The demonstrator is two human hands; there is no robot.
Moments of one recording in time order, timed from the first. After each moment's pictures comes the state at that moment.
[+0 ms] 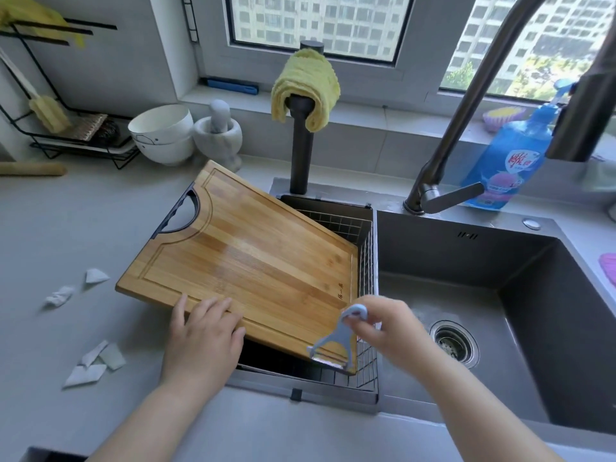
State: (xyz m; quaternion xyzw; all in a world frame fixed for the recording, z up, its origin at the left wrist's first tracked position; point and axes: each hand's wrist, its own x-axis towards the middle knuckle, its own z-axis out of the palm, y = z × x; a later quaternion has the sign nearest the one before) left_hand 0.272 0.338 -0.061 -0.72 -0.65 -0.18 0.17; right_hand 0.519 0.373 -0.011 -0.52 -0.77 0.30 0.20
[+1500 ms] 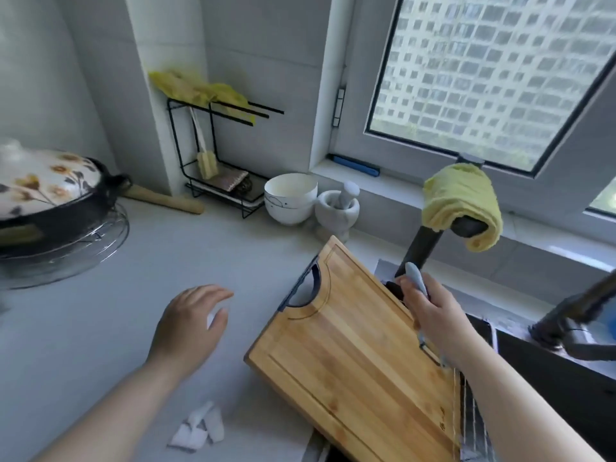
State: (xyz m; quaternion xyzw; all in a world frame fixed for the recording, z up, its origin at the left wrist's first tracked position) left_hand 0.096 0.375 -0.014 -0.59 -0.73 -0.34 0.07; right_hand 0.376 0.489 0.062 -0.52 -0.71 0.38 0.28
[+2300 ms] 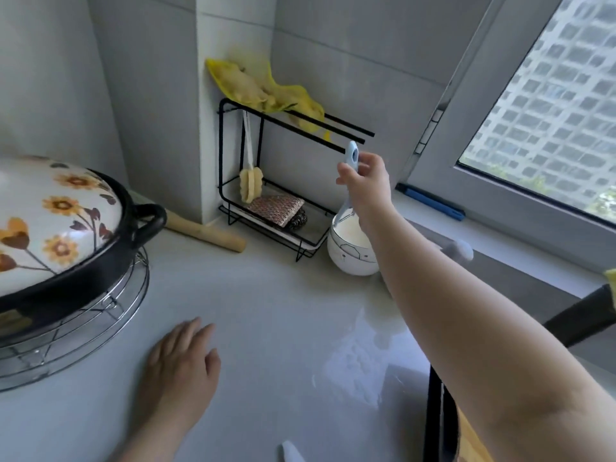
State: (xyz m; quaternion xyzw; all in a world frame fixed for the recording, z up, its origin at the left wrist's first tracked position) left_hand -0.085 0.453 -0.107 -0.50 -0.82 -0.26 0.09; right_hand 0.026 0.659 0.108 -0.47 -0.65 0.42 0.44
